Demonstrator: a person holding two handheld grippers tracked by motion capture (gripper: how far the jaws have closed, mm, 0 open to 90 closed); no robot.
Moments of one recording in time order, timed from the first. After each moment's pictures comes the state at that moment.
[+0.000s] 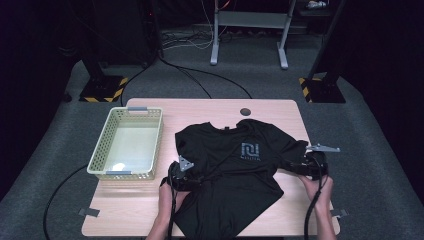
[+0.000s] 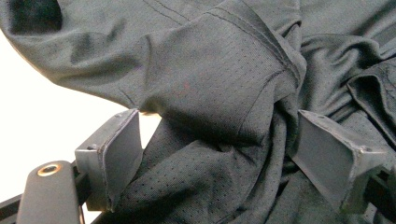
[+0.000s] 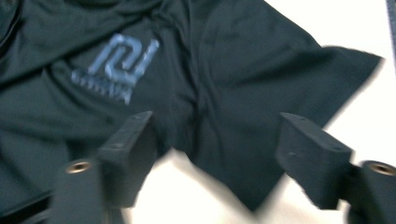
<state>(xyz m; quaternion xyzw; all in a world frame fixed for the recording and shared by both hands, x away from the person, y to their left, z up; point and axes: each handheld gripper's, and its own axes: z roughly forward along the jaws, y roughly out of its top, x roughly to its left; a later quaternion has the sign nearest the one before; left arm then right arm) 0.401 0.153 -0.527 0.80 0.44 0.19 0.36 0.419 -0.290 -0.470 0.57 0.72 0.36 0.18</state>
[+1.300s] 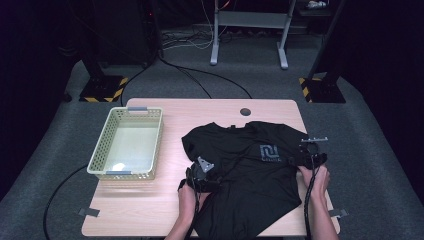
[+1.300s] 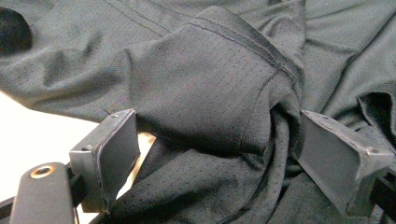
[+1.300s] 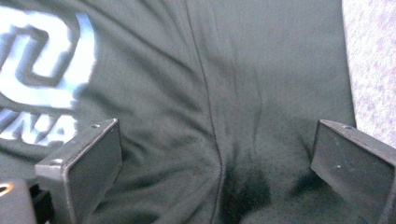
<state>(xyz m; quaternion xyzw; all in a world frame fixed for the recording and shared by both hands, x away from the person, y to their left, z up) 0.397 0.088 -0.526 0.79 0.46 0.20 0.35 0.477 -0.304 -0.508 0.63 0.71 0.24 0.21</state>
